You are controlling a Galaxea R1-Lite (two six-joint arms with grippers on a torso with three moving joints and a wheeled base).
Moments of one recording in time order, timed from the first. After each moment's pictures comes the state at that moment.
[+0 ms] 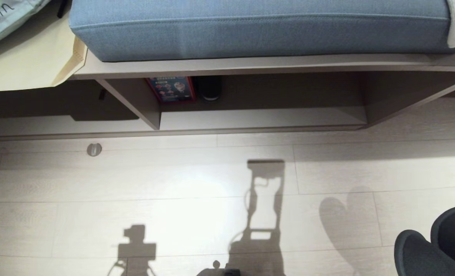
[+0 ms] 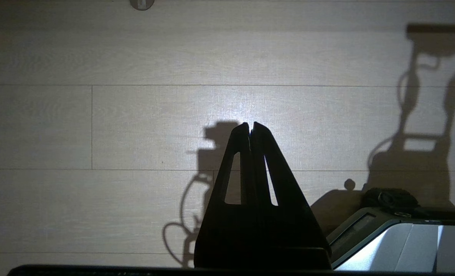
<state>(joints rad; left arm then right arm) -0.01 0.00 0.00 0.01 0.02 -0.06 0.01 0.00 0.00 0.00 0.02 -0.05</state>
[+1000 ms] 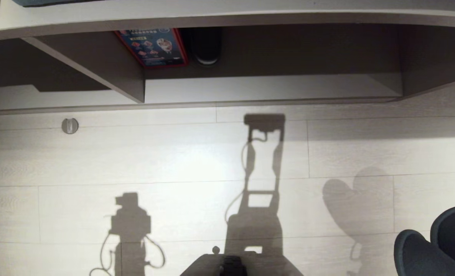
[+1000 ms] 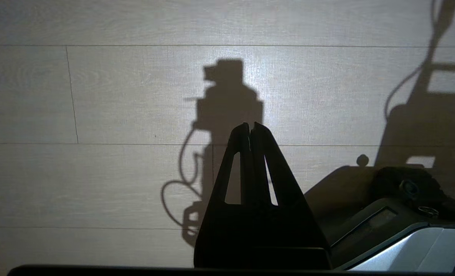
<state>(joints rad) -0.01 0.00 0.00 0.01 0.02 -0.06 0.01 0.00 0.00 0.00 0.02 -0.05</state>
